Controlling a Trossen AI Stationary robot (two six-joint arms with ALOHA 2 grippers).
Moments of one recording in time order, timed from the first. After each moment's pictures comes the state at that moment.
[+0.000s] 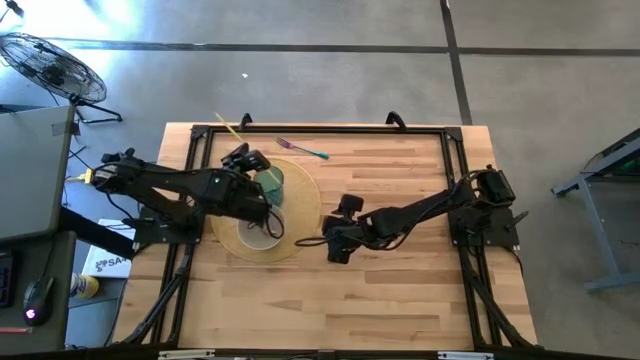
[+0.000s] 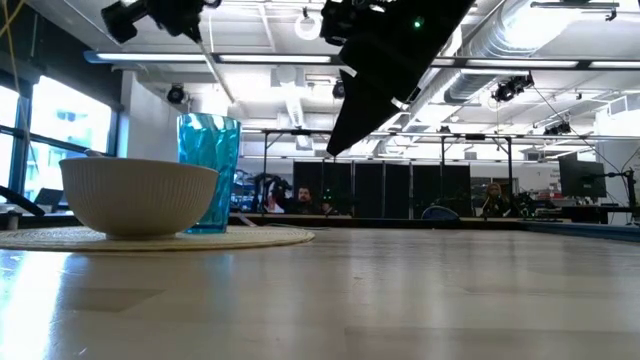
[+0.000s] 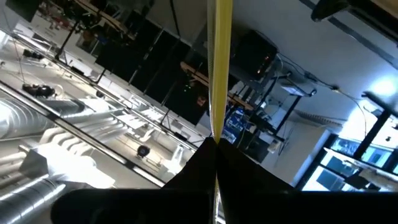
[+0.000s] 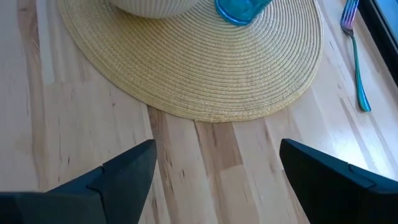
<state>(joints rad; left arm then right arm) -0.19 1.37 1.31 -1.57 -1.35 0.83 0.25 1.82 1.29 -0.48 0.50 0.29</state>
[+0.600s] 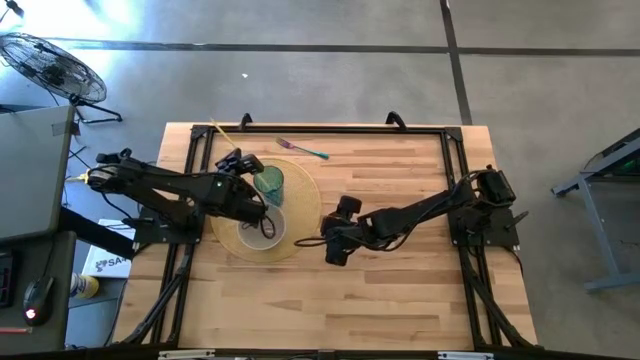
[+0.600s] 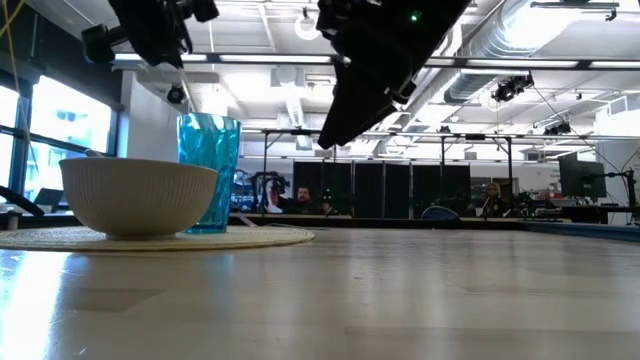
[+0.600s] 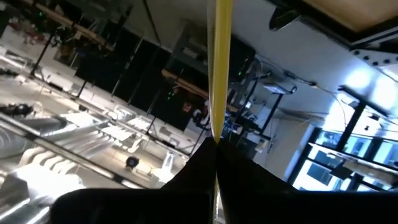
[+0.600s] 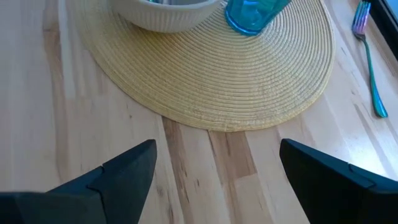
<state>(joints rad) -0.17 1.33 1.14 -1.57 -1.29 0.78 0.25 1.82 1.29 -0.44 0.47 0.31</state>
